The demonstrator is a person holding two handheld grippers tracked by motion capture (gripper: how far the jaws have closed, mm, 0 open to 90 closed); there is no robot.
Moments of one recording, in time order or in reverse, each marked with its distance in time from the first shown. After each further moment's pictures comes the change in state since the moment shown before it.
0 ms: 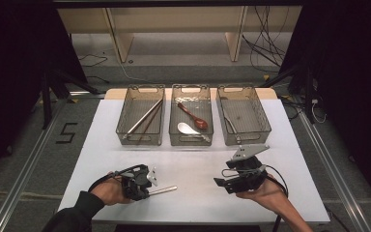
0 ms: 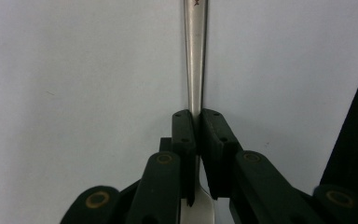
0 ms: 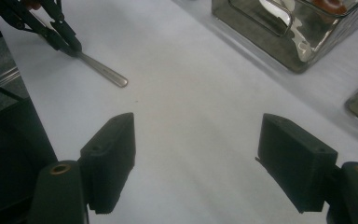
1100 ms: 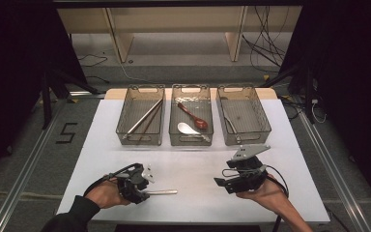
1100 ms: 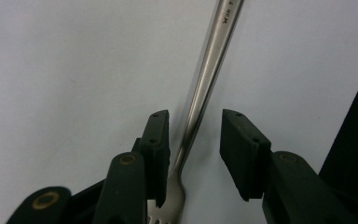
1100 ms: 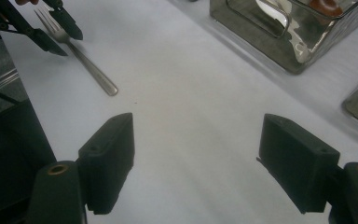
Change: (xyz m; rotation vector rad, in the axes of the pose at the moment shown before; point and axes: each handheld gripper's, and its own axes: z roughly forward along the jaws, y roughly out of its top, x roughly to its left) left arm -0.002 -0.007 -0.008 -0.060 0.041 -0.099; right arm 0.000 0.000 -0.001 -0.004 -0.003 0.005
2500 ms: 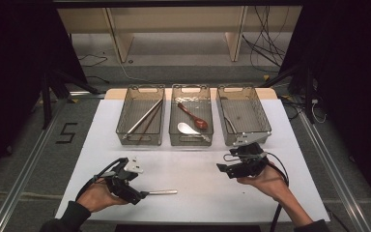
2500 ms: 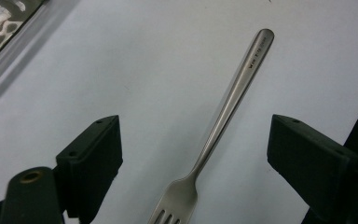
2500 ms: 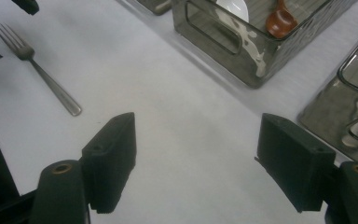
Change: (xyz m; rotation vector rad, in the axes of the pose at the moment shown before) left arm 0.005 -0.021 -0.026 -0.221 0.063 -0.199; right arm -0.025 0.017 0.002 -0.010 -0.059 0.023
